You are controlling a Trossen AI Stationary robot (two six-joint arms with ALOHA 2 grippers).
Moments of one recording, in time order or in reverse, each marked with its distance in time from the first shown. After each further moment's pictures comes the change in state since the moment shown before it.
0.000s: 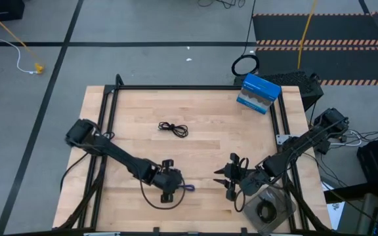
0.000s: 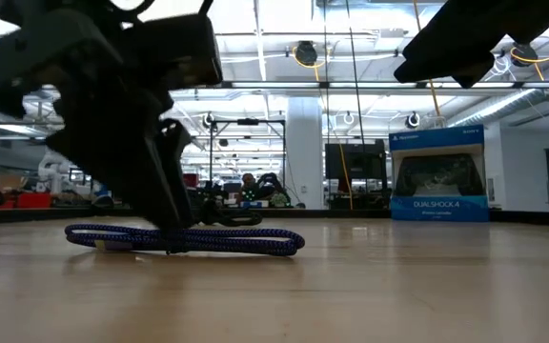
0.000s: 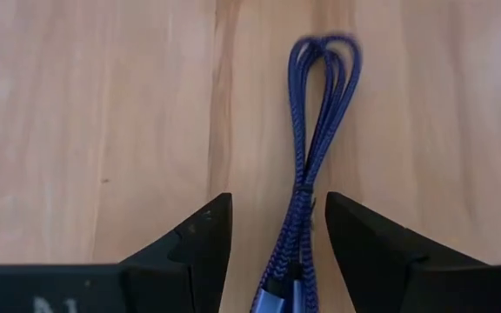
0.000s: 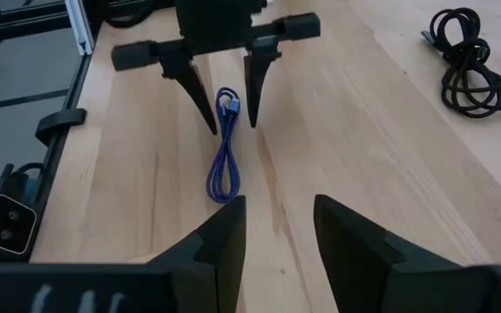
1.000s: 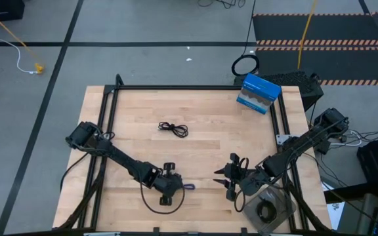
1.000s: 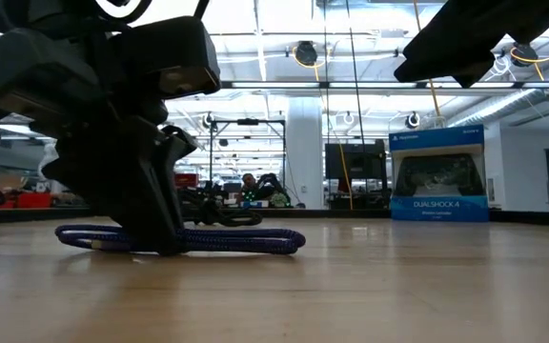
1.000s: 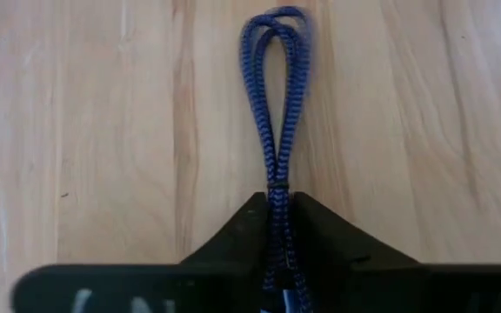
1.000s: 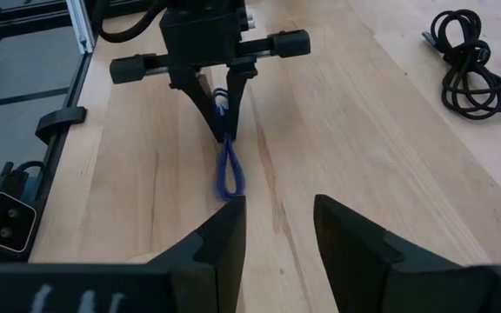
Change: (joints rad) left arm -0.028 0.048 0.002 0.030 0.005 0.068; right arm 0.000 0.000 0.001 0.000 0.000 -0.008
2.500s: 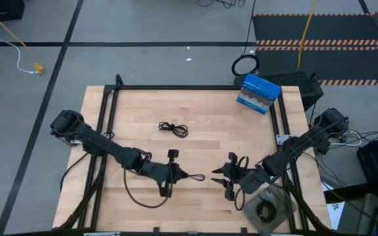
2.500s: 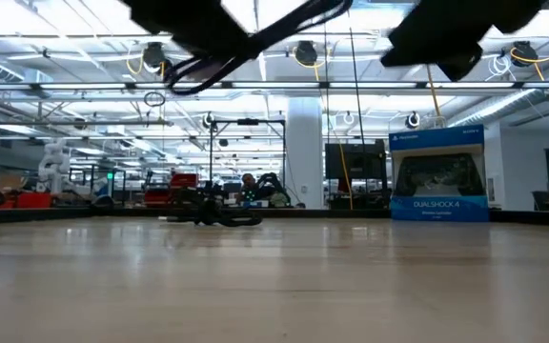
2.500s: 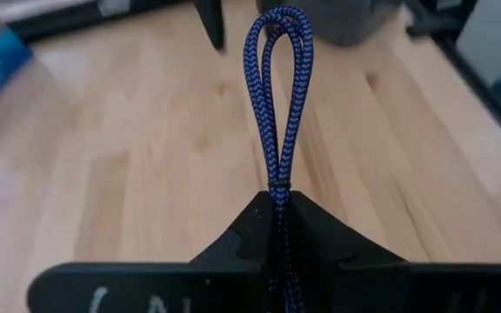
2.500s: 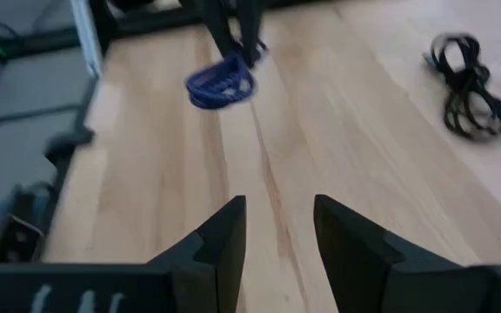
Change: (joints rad) left arm 0.059 -0.284 -0.001 0.128 -0.115 0.330; right arm -0.015 0.001 -0.003 0.080 0.006 -0.040
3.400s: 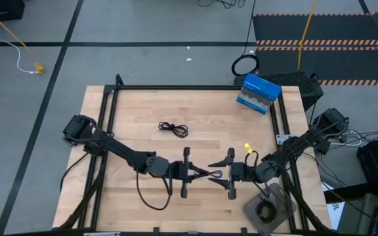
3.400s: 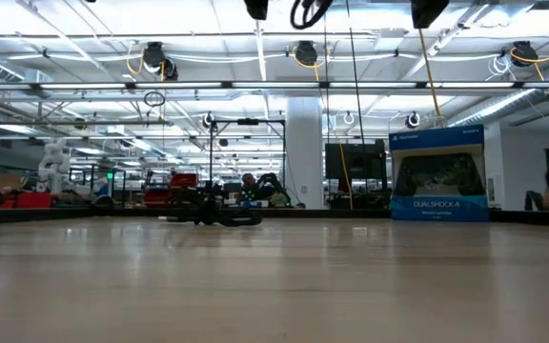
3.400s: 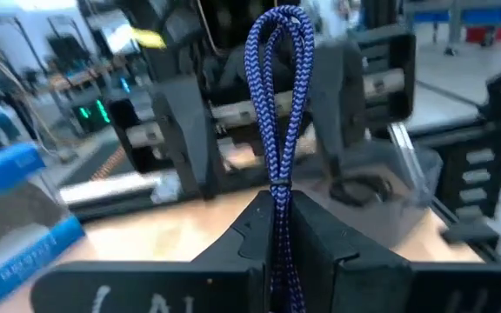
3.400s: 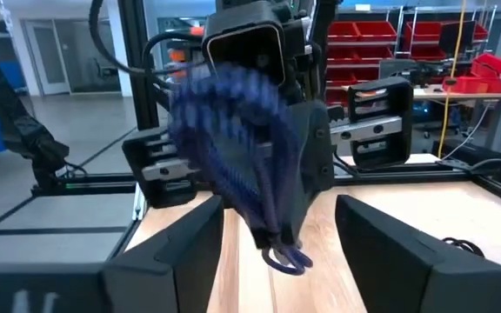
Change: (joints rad) left arm 0.043 0.171 0.000 0.752 -0.024 0.218; right arm -0.010 0.000 -0.162 0.790 0.047 -0.494
